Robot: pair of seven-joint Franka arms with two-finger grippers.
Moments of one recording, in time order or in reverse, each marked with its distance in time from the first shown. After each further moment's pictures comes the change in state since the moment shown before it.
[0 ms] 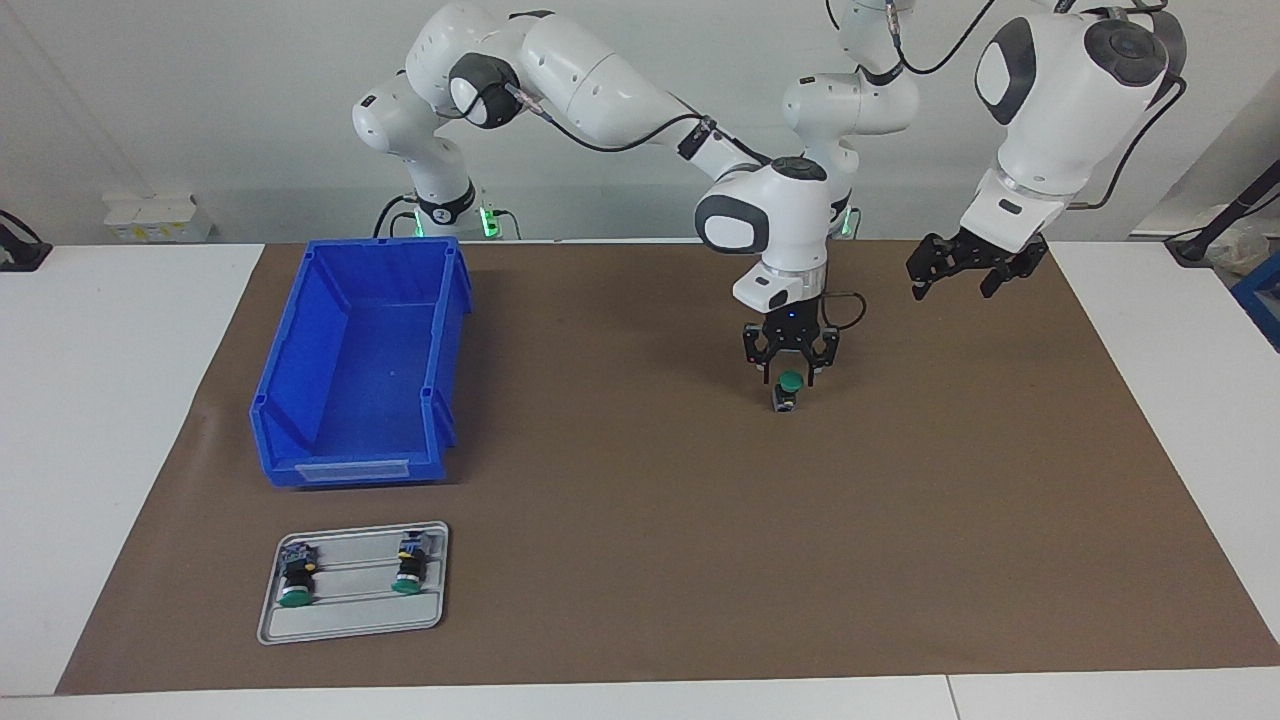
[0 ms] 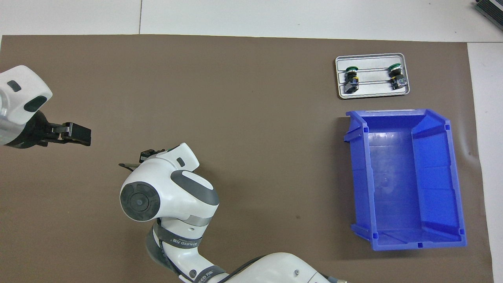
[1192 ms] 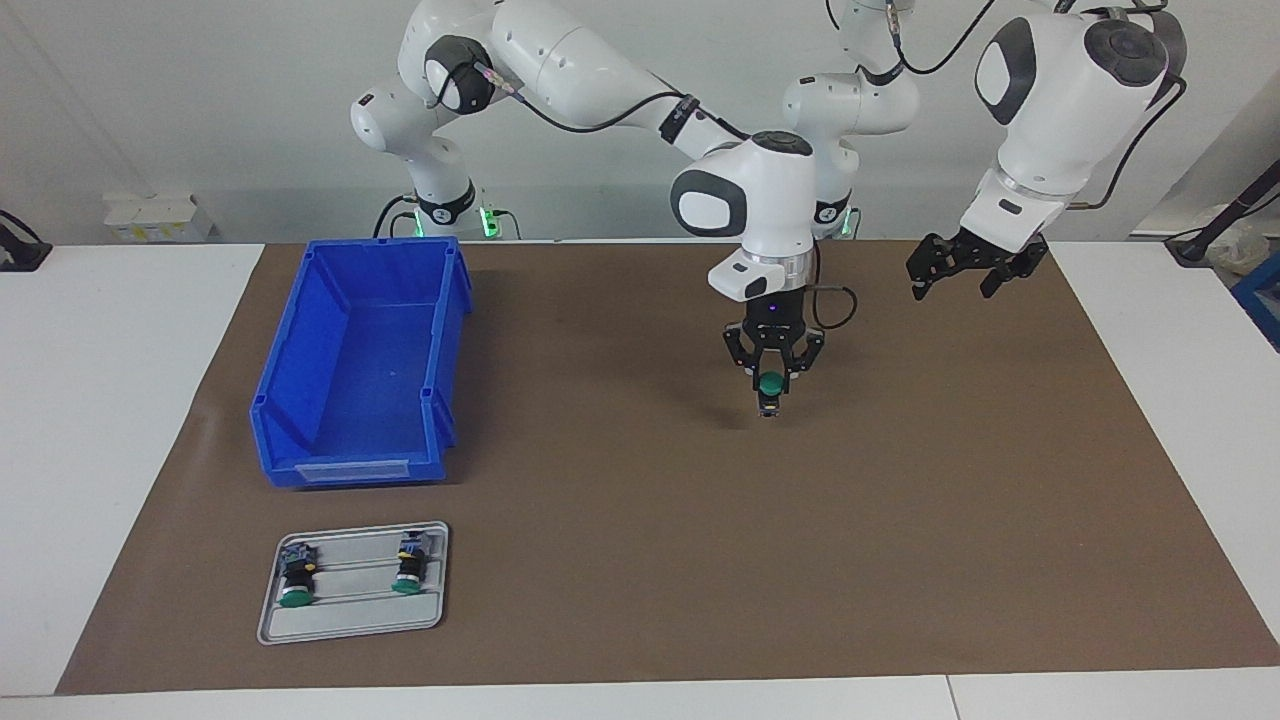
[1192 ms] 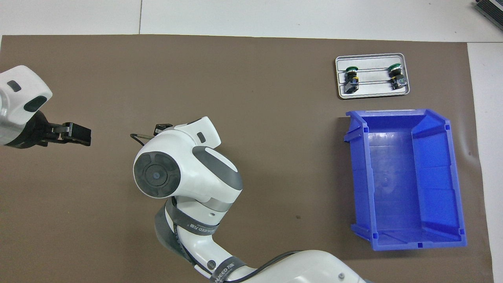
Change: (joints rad) left arm 0.000 0.000 0.000 0.000 0.000 0.000 0.000; right arm -0.105 -0.131 -0.006 0.005 0.036 -0.116 -0.031
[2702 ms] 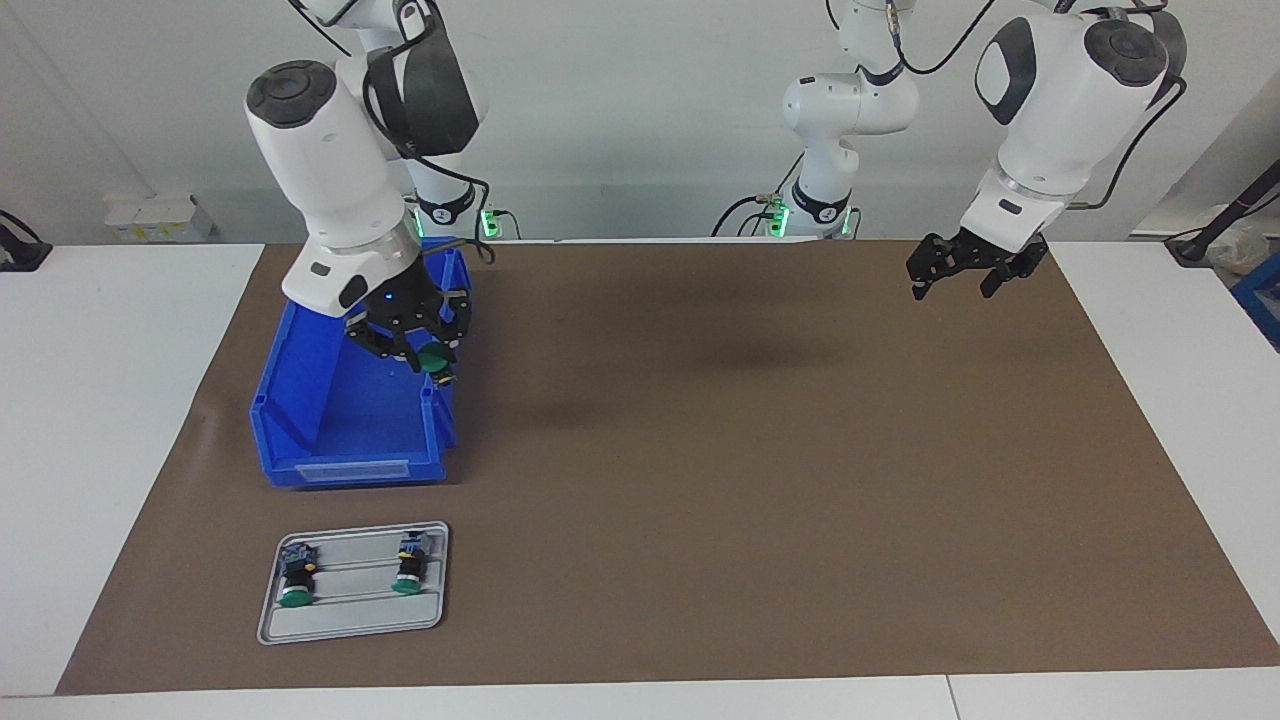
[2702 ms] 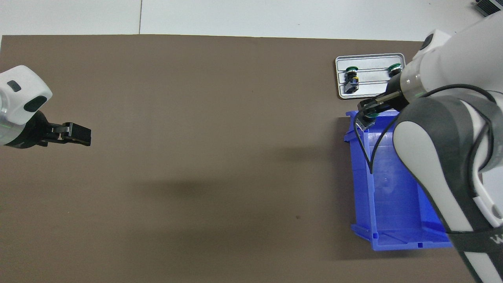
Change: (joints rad) left arm 0.000 0.000 0.000 0.000 0.000 0.000 0.000; right arm -0.665 -0.507 -0.001 -0.398 0.349 -0.363 -1.513
